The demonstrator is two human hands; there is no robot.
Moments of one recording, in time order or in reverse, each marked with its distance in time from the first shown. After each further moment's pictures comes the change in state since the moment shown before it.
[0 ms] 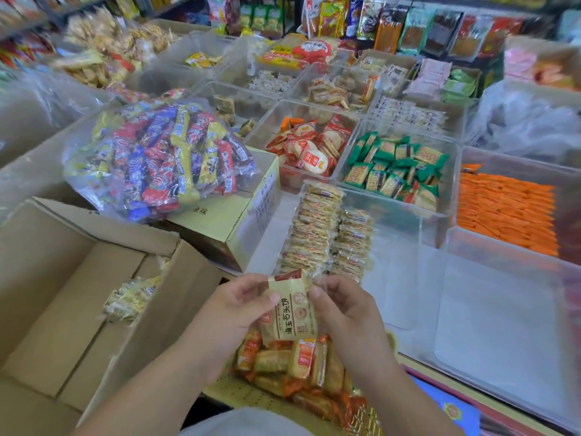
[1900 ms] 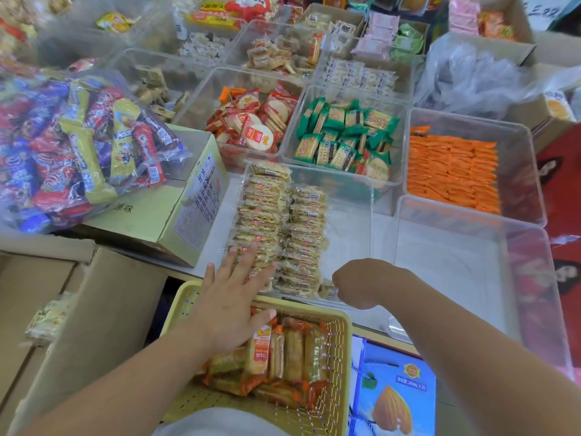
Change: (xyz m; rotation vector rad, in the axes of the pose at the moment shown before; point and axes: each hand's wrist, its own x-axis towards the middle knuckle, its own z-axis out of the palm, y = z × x) left_hand 0.101 -0.065 0.037 1.585 -0.184 0.313; right_hand 0.093 0.027 -0.126 -1.694 -0.767 0.440
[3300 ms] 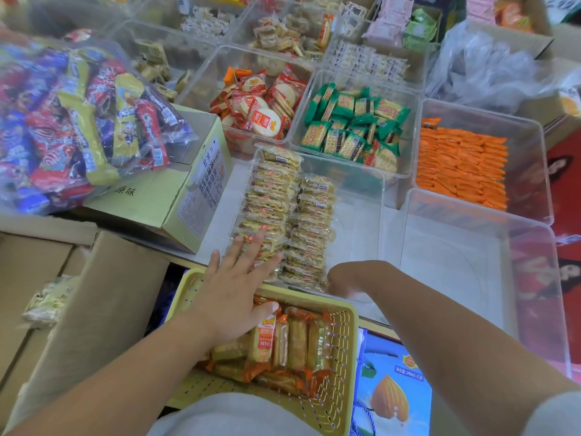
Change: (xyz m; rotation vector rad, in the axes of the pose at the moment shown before) left_hand -0.003 -0.005 -0.001 -0.030 0.014 0.042; right_hand 0.052 -0.013 0.018 0.102 -0.172 -0.031
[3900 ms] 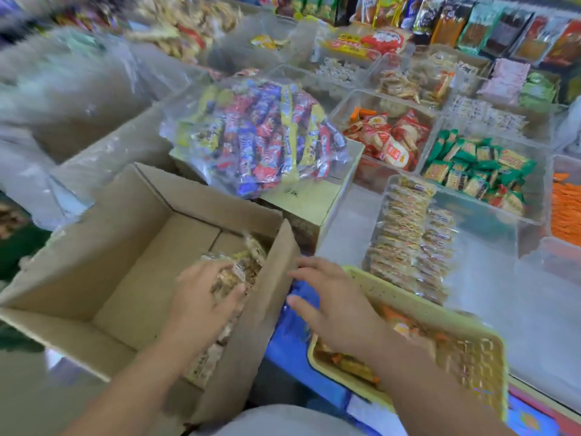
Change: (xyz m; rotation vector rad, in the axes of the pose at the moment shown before) left_hand -0.213 -0.183 -0.006 -0.590 0.628 -0.481; right_hand -0.080 -0.291 -0.011 0.412 0.825 -0.555
